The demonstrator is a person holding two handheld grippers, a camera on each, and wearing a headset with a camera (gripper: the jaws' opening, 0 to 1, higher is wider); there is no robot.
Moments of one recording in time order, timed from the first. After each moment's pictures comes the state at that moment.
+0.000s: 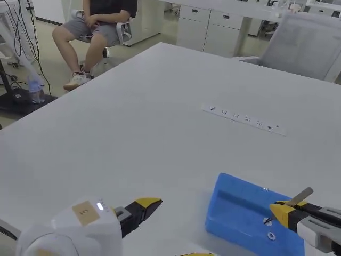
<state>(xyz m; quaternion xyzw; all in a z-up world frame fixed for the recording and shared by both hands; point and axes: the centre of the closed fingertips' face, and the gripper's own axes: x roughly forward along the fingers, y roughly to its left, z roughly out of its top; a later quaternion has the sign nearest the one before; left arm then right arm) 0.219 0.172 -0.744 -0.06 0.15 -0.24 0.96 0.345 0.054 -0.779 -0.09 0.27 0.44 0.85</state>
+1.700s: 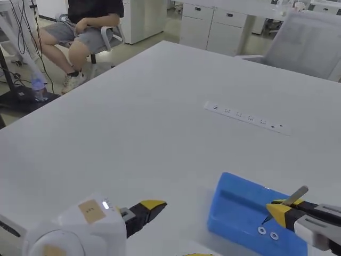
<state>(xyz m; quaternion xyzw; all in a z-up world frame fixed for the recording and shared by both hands) 0.217 0.170 -0.748 -0.06 0.16 -0.25 0.95 0.334 0.061 -0.770 -0.11 0.26 0.46 0.84</state>
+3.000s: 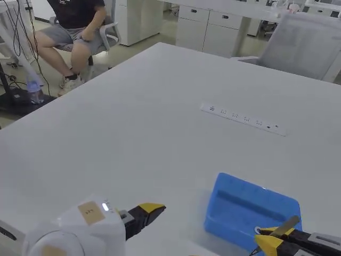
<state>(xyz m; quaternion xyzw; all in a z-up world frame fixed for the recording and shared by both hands) 0.216 0.169 -0.752 -0.05 0.17 -0.25 0.95 0.273 0.069 -0.783 -0.10 0.29 0.50 0.81</state>
